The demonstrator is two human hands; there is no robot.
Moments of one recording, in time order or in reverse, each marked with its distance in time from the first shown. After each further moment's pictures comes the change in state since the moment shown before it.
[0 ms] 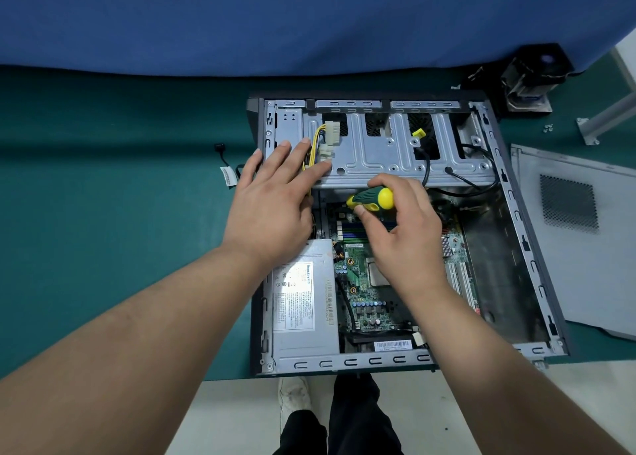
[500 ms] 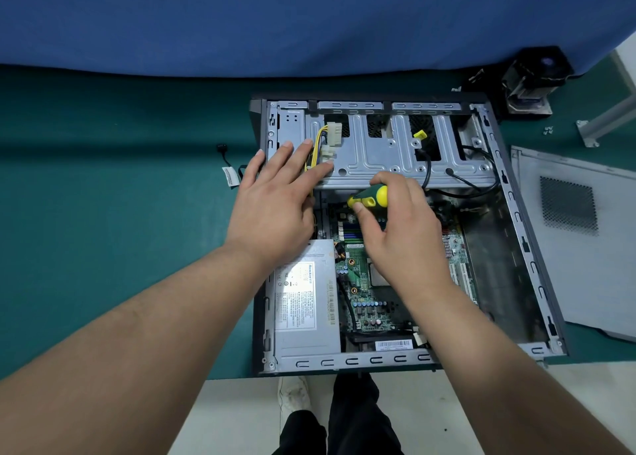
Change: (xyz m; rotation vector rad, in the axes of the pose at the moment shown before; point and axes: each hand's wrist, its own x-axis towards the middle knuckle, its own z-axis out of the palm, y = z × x) left_hand 0.000 -0.001 0.000 -0.002 0.004 -0.002; right_hand 0.005 -0.018 -0.004 -0.211 -0.096 -0.010
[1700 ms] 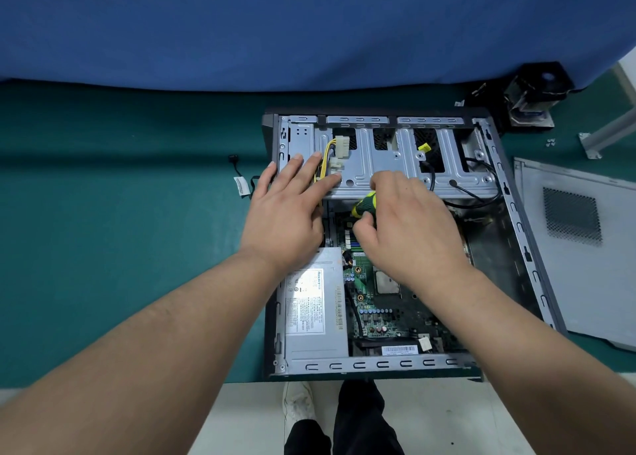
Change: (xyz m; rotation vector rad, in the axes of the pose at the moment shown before) left_hand 0.000 0.002 -0.001 0.004 -0.006 -0.012; right_hand 0.025 -0.024 -0.024 -0.519 -0.254 -0.153
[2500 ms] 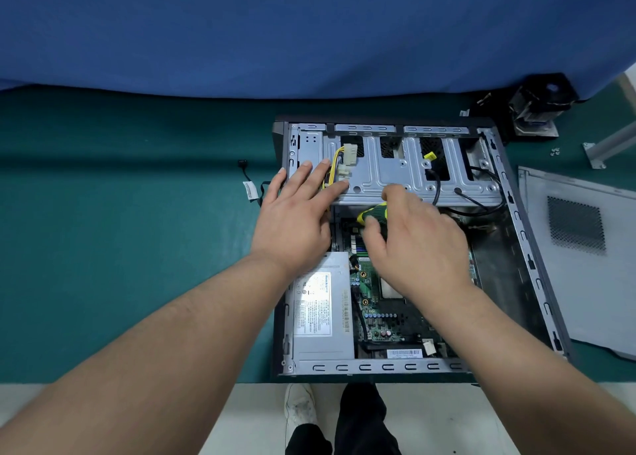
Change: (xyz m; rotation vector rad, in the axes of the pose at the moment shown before) left_hand 0.000 0.002 -0.002 -0.013 -0.010 -0.009; right_hand -0.010 -0.005 0.003 -0.039 0.056 0.114
